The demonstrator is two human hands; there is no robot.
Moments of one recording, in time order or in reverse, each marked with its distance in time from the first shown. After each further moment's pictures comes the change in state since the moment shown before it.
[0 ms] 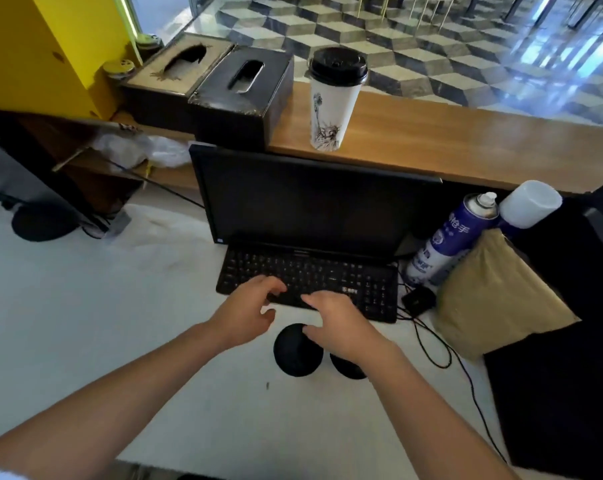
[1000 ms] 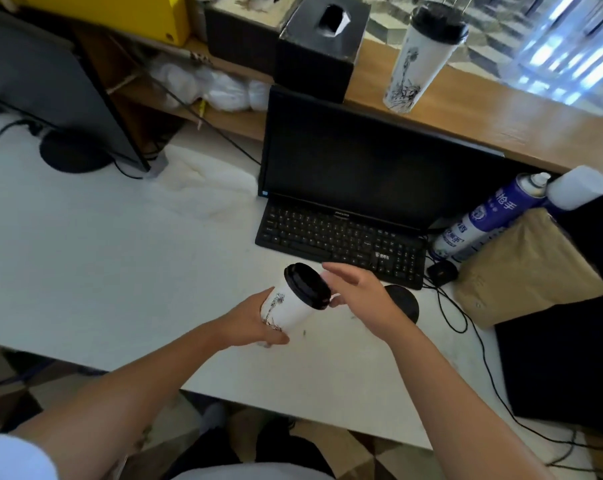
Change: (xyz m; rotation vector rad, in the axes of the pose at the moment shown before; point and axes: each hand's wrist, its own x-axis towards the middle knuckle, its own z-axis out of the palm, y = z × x) left_hand -0.112 -0.098 0.020 -0.682 -0.317 -0.198; right_hand -0.013 -0.060 0.065 0.695 0.130 0.228
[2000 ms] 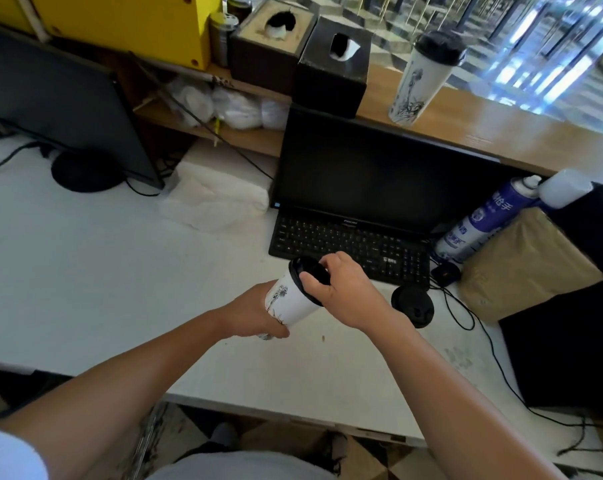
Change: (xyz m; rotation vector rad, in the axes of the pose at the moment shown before) left_hand -0.024 0.017 -0.050 0.083 -0.017 0.043; right_hand -0.009 -0.043 0.068 -0.668 0.140 -0.216
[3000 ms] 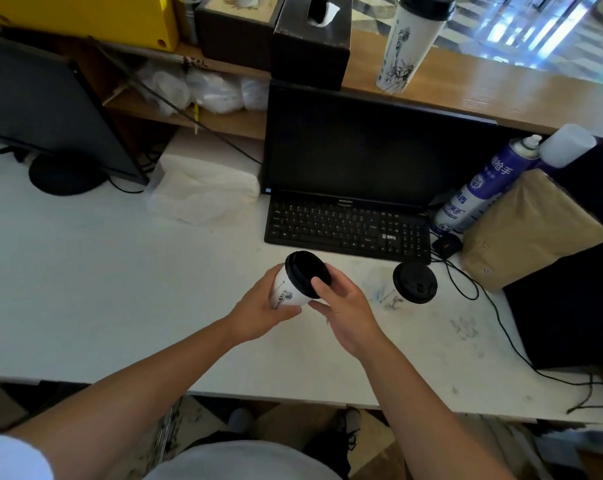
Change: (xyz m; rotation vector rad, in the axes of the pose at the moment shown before) left_hand 0.012 -0.026 0.023 -0.028 0.128 0.131; right_hand -0.026 0.034 0.068 1.261 0.075 0.237
